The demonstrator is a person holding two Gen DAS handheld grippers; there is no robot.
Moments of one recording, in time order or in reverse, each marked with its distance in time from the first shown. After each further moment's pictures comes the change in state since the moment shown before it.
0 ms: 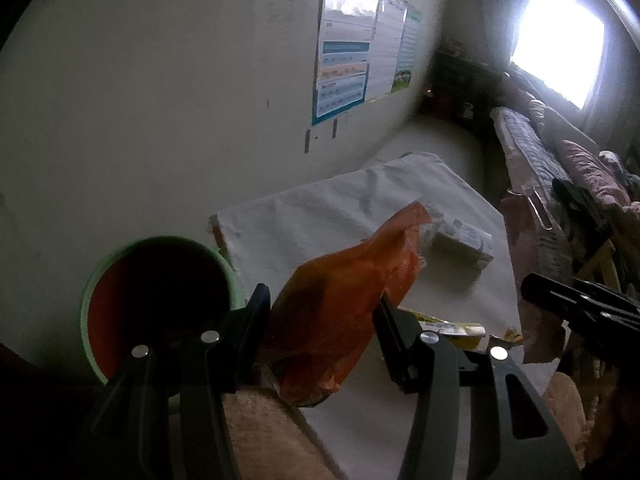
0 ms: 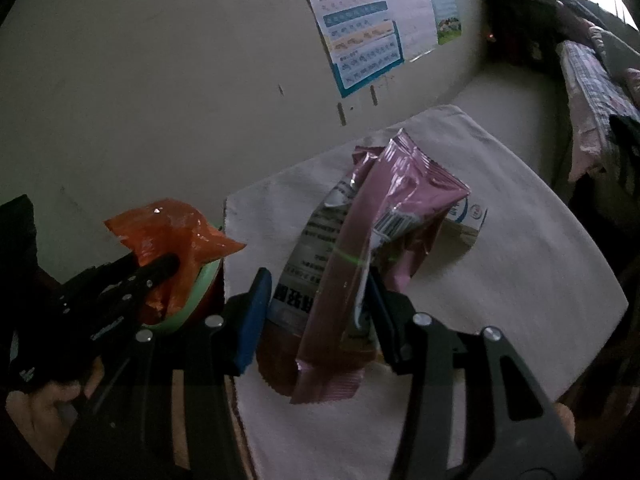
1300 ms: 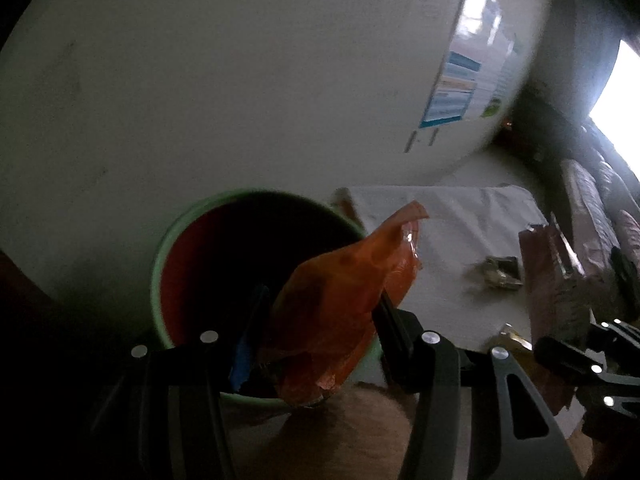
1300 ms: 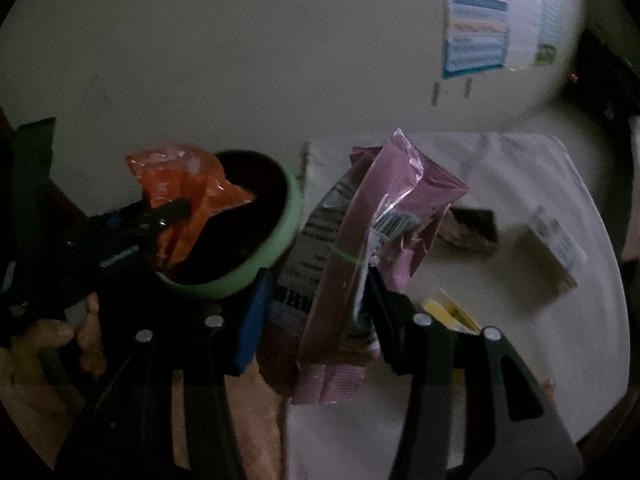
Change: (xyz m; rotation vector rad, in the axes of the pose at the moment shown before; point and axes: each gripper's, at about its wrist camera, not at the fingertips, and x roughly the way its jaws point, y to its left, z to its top) left arm 0.017 0.143 -0.031 -0.281 0.029 0.159; right arm 0.086 0.132 -0.001 -0.326 0.172 0.069
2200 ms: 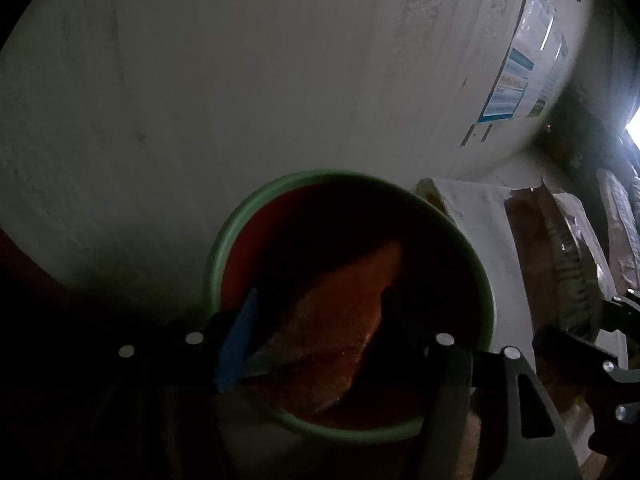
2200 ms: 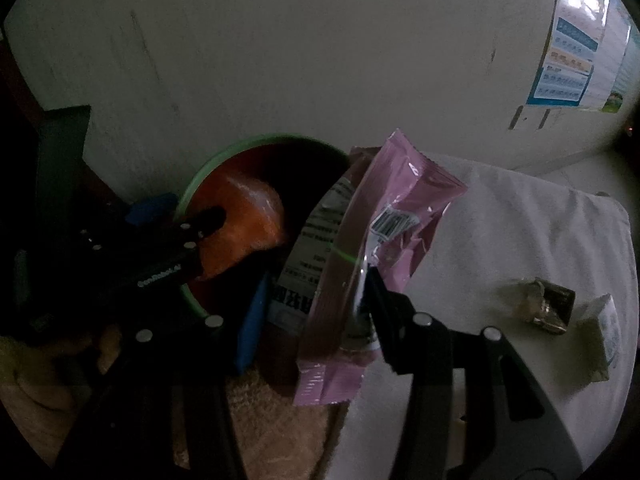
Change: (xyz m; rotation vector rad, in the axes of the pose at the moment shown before) left arm 0.041 0.060 0.005 -0.068 0.059 0.100; right arm 0.074 0.065 0.044 -0.195 0.101 0.089
